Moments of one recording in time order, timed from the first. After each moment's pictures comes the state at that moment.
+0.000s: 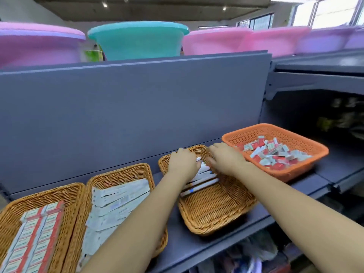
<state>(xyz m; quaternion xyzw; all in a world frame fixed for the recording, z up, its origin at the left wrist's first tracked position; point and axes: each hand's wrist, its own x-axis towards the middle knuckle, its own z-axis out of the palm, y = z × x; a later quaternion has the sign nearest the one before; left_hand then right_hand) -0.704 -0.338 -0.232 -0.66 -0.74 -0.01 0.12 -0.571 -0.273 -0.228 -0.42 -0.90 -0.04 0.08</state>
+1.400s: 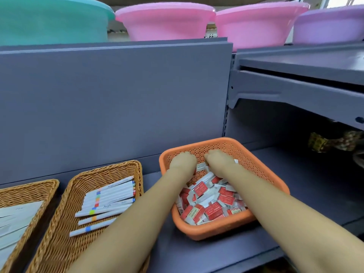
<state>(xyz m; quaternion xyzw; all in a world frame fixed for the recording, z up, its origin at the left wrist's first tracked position) -0.541 -0.127 -0.250 -0.64 -0.76 0.08 0.01 -0.439 -0.049 -0.265 -0.40 -0.92 -0.03 -0.06</state>
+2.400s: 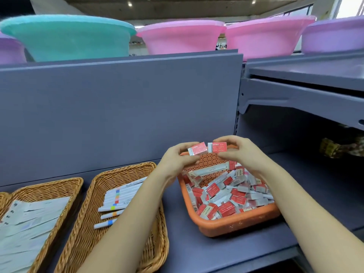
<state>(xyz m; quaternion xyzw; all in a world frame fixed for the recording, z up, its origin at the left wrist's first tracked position) -0.571 -0.199 -0.219 -0.43 -0.56 -0.58 -0.40 -0.392 -0.113 -0.195 -0.31 -0.76 0.48 0.30</state>
